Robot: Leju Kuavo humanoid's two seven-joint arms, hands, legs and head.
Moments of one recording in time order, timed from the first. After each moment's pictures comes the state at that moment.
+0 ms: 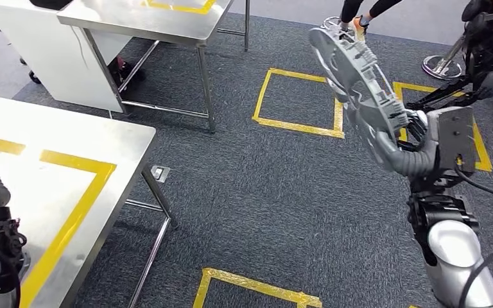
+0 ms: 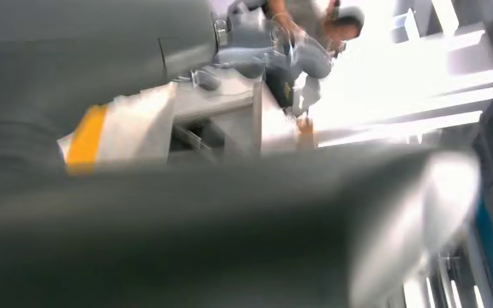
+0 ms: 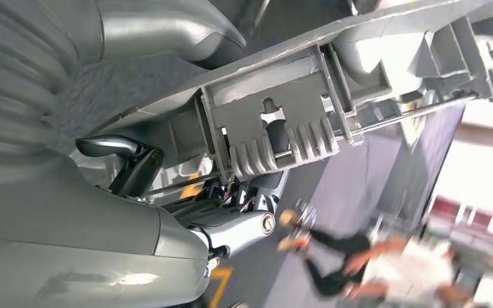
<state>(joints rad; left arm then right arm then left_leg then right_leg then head) -0.04 0.31 -0.07 -1.93 0.00 0.41 -0.09 -0.56 -0.36 0.46 -1.77 0.00 -0.29 0.29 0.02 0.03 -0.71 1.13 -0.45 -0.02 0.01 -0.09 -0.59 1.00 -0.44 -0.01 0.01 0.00</state>
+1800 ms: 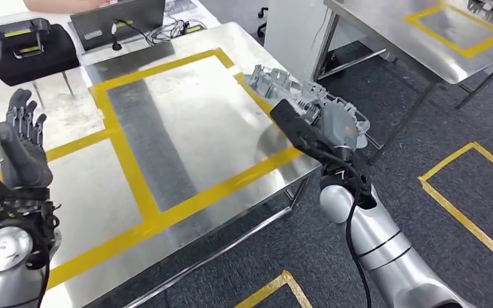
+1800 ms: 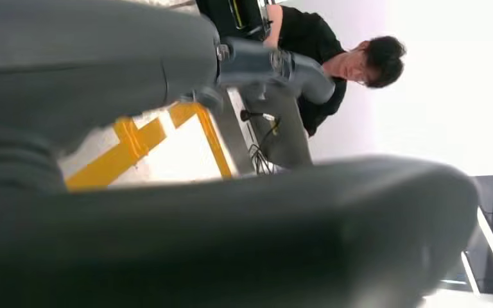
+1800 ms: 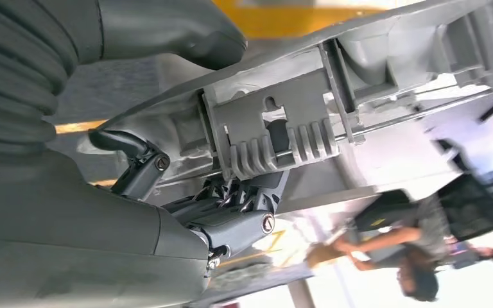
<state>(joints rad) -0.12 0.30 -0.16 -1.89 0.03 0.35 -0.05 -0.89 -0.01 0.80 -1.22 0.70 -0.19 0.45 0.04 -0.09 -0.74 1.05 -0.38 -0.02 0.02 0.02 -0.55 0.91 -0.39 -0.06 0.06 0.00</state>
